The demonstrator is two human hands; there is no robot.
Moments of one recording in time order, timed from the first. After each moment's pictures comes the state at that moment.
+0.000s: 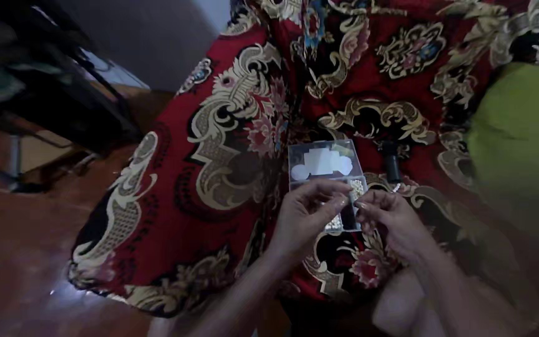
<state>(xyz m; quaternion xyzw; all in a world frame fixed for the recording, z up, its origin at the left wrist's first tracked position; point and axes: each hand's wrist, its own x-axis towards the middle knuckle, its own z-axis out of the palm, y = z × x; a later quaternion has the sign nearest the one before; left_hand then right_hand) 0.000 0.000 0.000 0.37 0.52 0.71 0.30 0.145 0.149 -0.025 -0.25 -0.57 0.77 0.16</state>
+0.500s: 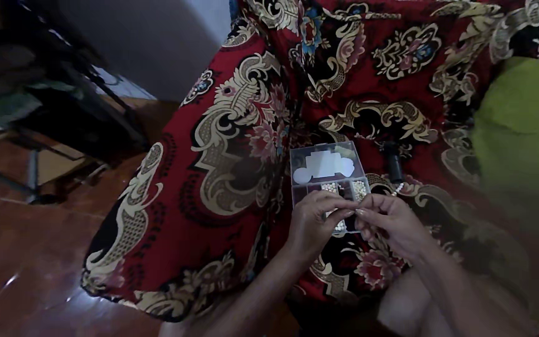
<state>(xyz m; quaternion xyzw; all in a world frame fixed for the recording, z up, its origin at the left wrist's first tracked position) 0.002 0.013 -0.048 0.50 0.63 0.58 0.12 0.147 0.147 -0.029 -0.21 -0.55 0.79 0.14</state>
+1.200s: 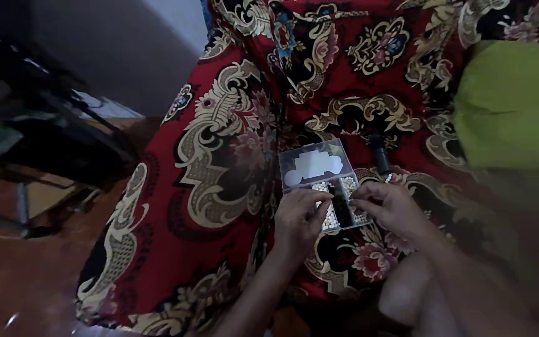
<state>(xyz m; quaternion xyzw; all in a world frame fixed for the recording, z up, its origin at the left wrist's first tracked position) -0.006 0.012 -0.050 0.54 0.66 0.51 -0.04 0.158 0.172 -0.033 -0.24 -0.82 0.49 0.15</state>
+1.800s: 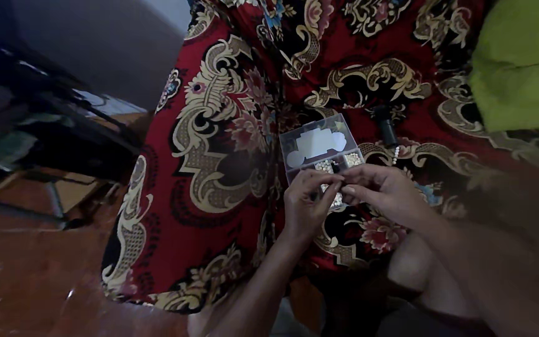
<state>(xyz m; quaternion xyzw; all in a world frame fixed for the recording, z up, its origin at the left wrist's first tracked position) 0.003 0.015 -0.053 0.50 0.62 0.59 0.10 0.149 0.141 -0.029 -0.18 -0.71 0.65 0.19</state>
